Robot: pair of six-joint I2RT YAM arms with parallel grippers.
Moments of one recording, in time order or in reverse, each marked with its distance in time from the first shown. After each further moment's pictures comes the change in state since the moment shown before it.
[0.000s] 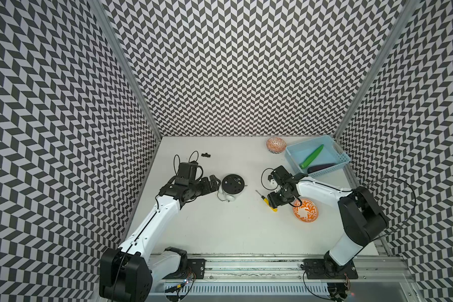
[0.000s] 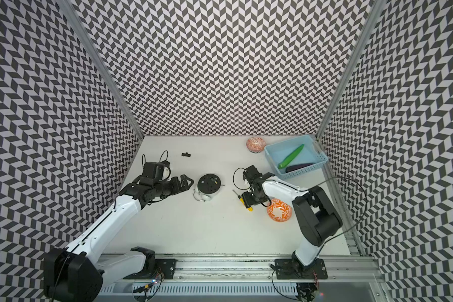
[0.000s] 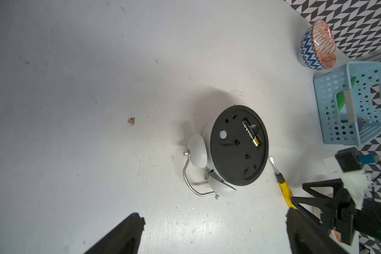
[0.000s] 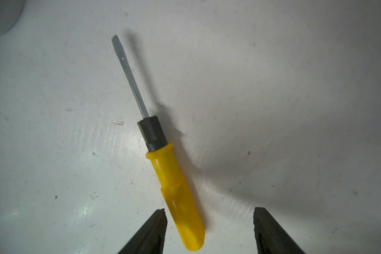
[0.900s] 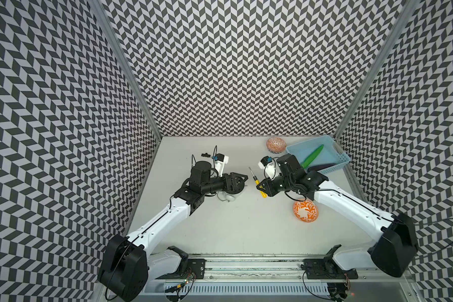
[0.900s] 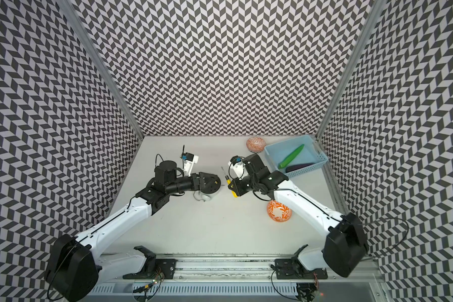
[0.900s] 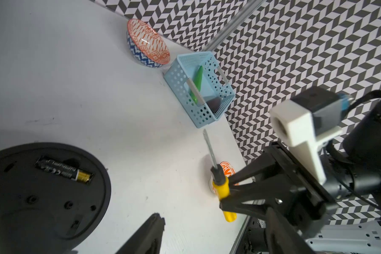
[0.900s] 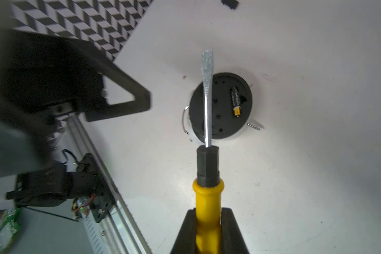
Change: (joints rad) left arm -0.225 0.069 -0.063 0.632 0.358 -0.151; right arm 0.076 -0.341 0.108 0.122 -0.293 0.018
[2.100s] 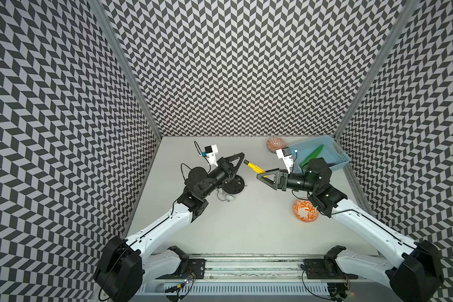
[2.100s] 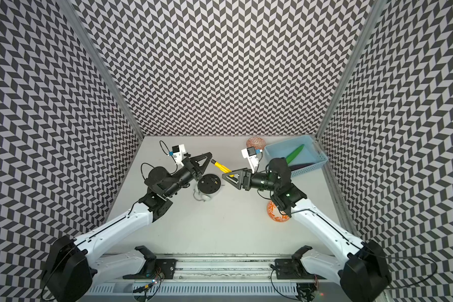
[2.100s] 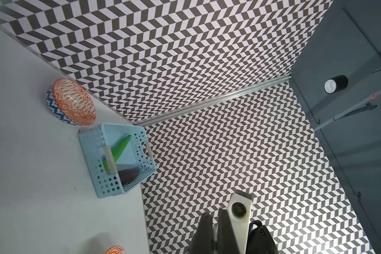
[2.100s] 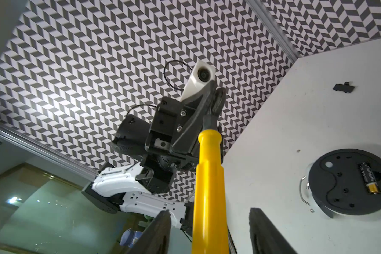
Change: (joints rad) left arm -0.130 -0.055 -0.070 0.582 -0.343 -0.684; right arm -0.105 -0.222 -0.302 0.829 -0.416 0.653
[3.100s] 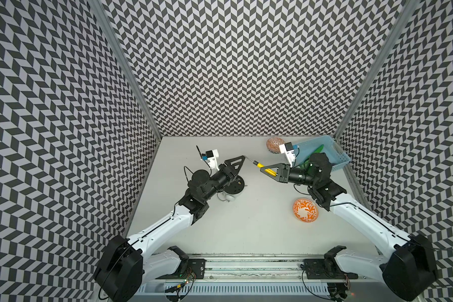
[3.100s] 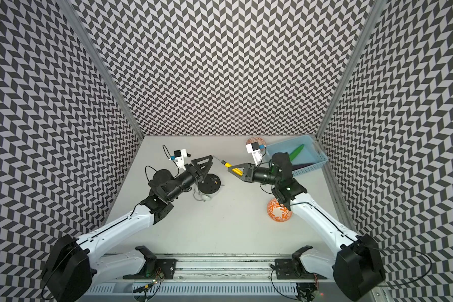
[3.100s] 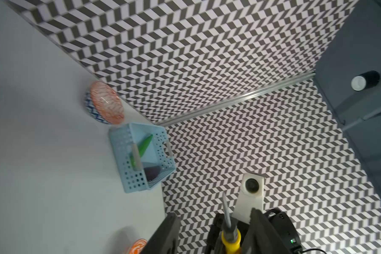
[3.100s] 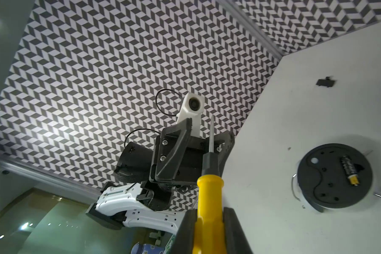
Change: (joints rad) left arm 0.056 -0.027 -0.044 -0.145 -0.060 0.151; right arm -0.122 0.055 0.054 -0.119 -0.032 -0.008
